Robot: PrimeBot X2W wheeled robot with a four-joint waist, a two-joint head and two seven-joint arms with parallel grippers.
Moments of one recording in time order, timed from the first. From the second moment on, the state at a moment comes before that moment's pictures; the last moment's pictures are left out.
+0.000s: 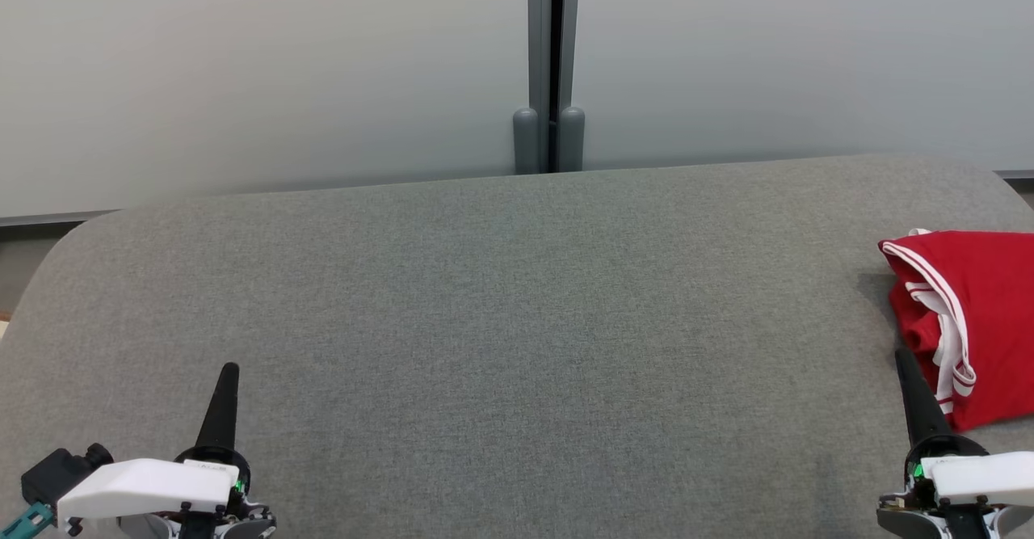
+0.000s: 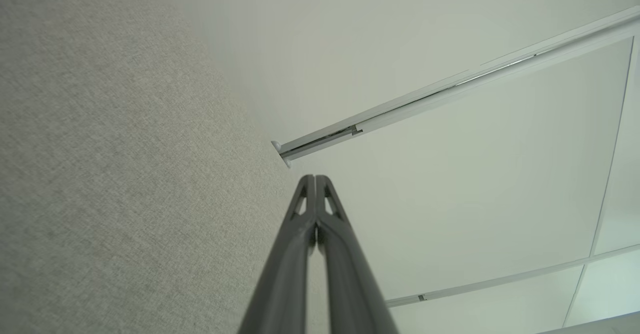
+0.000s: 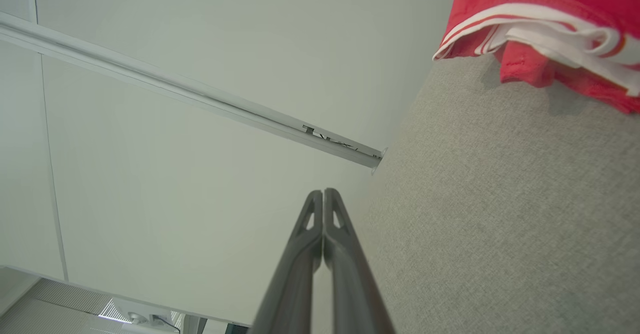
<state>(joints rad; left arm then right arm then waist) -0.03 0.11 0.02 0.22 -1.32 -0.06 0.03 -0.01 -0.07 -0.08 0.15 1.27 0.13 0.09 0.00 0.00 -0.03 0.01</state>
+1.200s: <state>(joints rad) -0.09 0.06 0.09 0.24 -1.56 -0.11 0.10 -0.08 -0.06 -0.10 0.23 1.55 0.13 0.10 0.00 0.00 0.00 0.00</state>
